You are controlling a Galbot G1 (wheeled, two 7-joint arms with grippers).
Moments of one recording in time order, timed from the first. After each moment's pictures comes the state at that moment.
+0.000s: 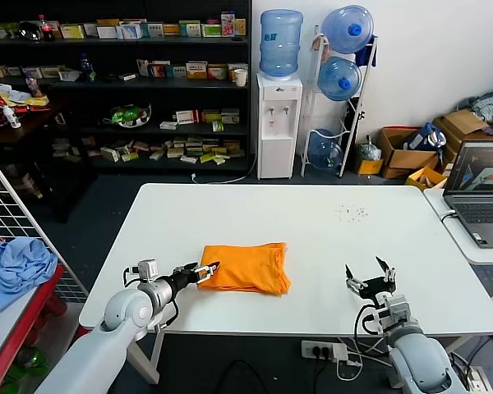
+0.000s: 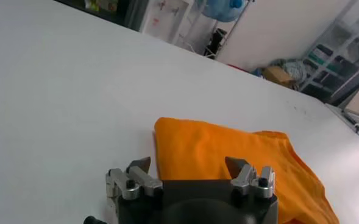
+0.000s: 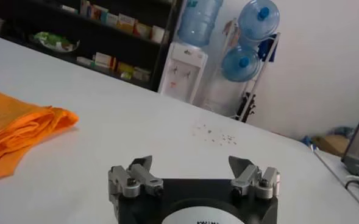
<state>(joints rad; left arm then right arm) 0.90 -1.05 -0.11 -1.50 -0.96 0.47 0.03 -1.28 1.08 0.46 1.74 0.18 -0.24 0.05</state>
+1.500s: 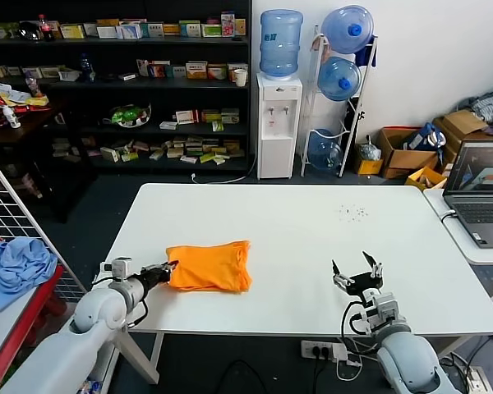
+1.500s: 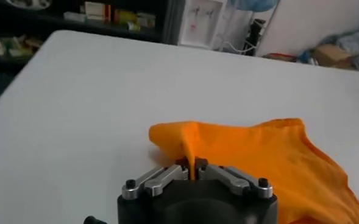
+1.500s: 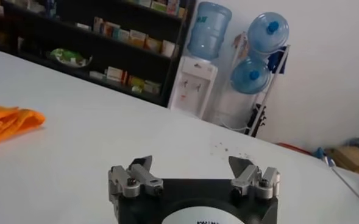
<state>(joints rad) 0.96 -0.89 -0.19 -1.58 -0.87 0.49 -0.07 -1.28 1.10 0.41 1.81 0.17 -0.25 0.07</state>
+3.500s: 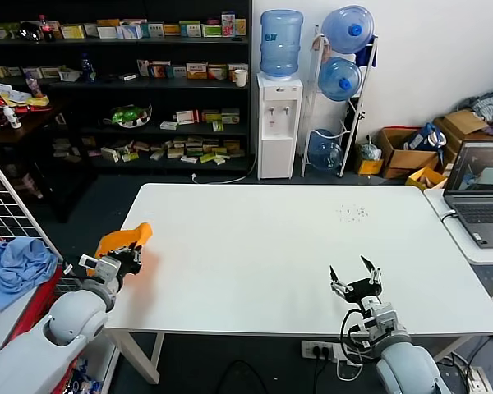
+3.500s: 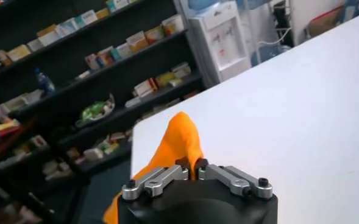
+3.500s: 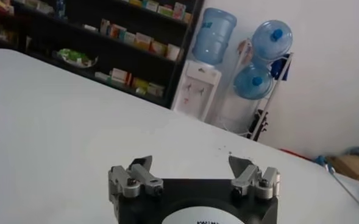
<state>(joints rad) 1.01 -0.73 -0.12 -1.77 -0.52 0.41 -0.24 -1.34 1.11 0.42 1.85 0.11 -0.23 0.07</state>
